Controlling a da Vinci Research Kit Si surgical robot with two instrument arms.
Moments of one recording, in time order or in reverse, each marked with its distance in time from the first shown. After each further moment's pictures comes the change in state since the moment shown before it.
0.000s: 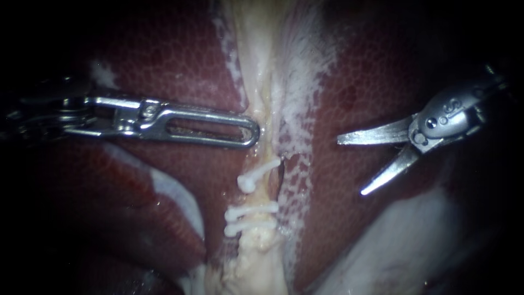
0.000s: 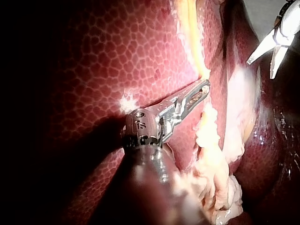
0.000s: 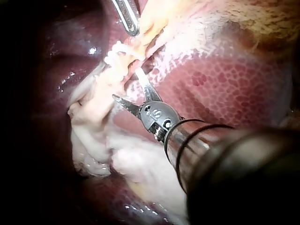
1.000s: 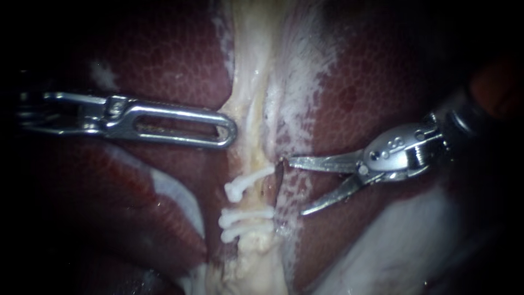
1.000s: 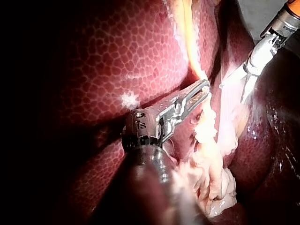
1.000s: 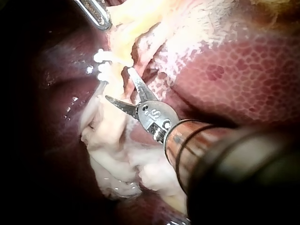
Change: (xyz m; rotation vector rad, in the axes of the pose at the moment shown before) right arm -0.003 -0.003 0.009 0.182 -0.113 0.197; left arm -0.003 -0.005 -0.005 0.019 0.010 -0.028
